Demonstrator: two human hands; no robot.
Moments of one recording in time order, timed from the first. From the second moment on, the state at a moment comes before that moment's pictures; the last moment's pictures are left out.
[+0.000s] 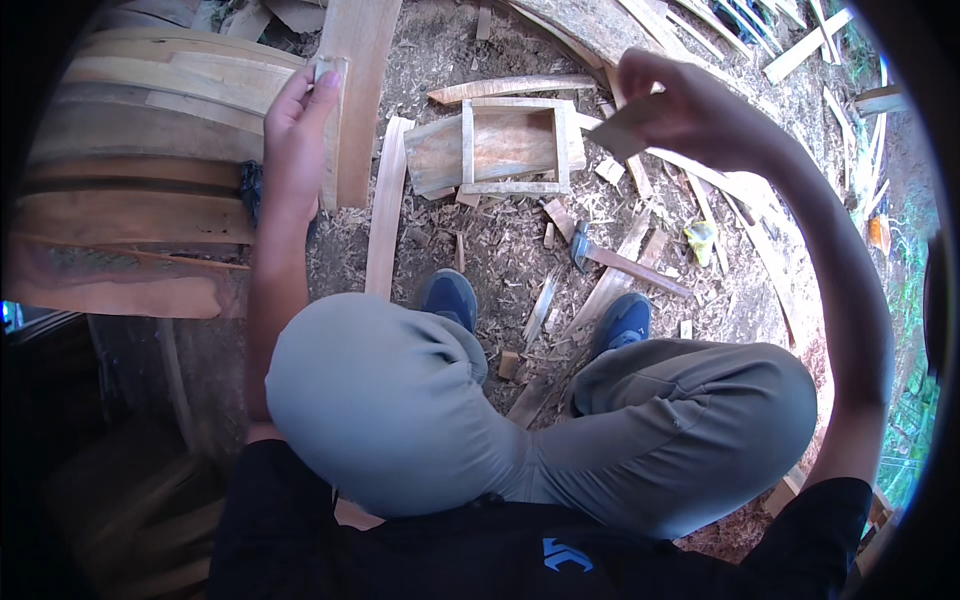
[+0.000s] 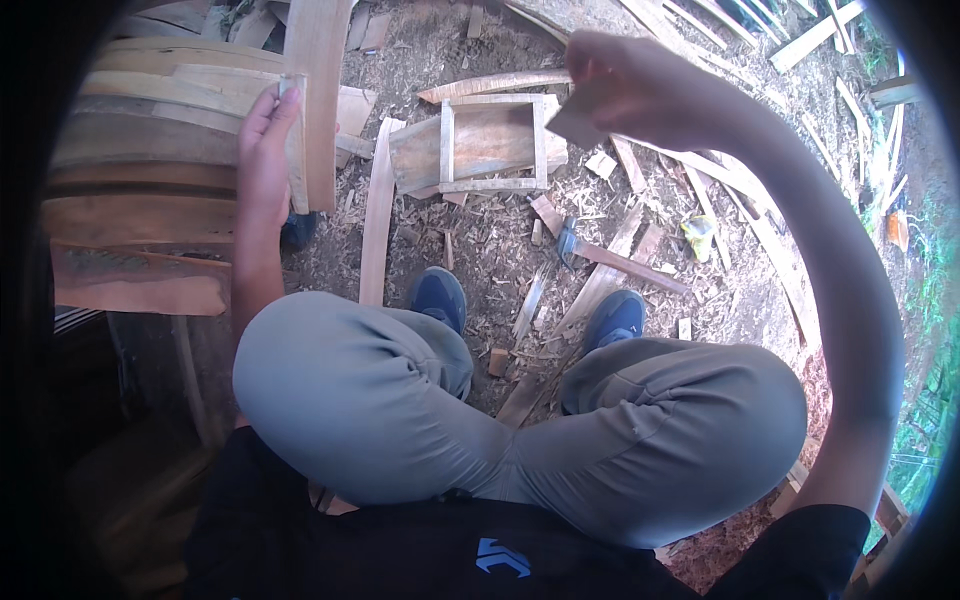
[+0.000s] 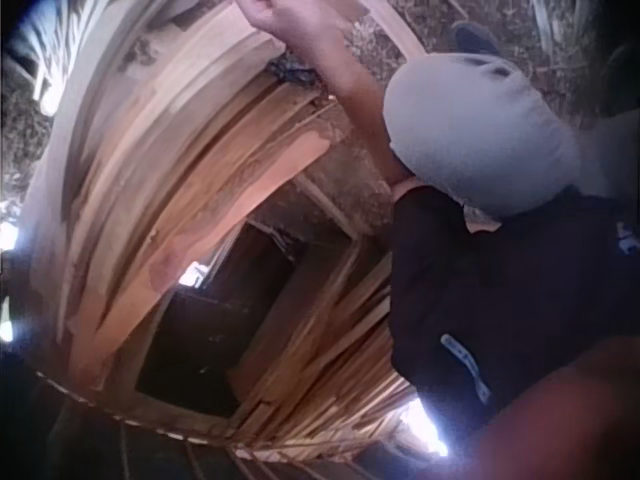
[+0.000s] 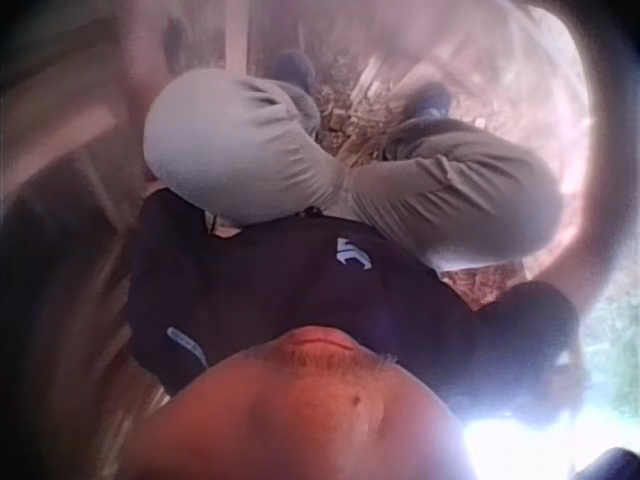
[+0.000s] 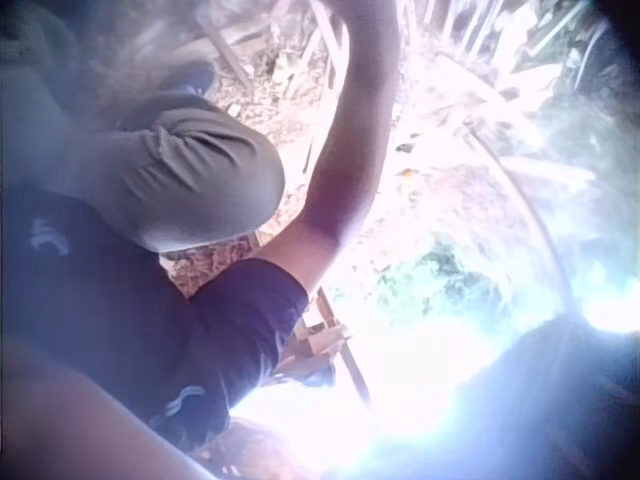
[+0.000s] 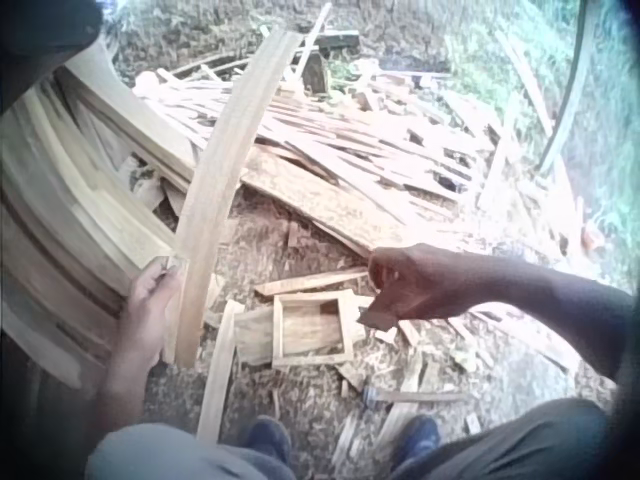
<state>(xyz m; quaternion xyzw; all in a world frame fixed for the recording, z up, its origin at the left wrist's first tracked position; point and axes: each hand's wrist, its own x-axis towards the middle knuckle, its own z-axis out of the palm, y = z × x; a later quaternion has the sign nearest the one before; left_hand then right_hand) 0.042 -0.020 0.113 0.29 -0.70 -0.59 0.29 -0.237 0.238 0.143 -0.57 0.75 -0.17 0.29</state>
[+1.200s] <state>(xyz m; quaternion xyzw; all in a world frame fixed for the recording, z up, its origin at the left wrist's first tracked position) 0.114 -0.032 -0.012 0.32 -0.63 -0.62 0.34 -0.070 0.233 -0.117 -0.80 0.42 0.26 0.35</state>
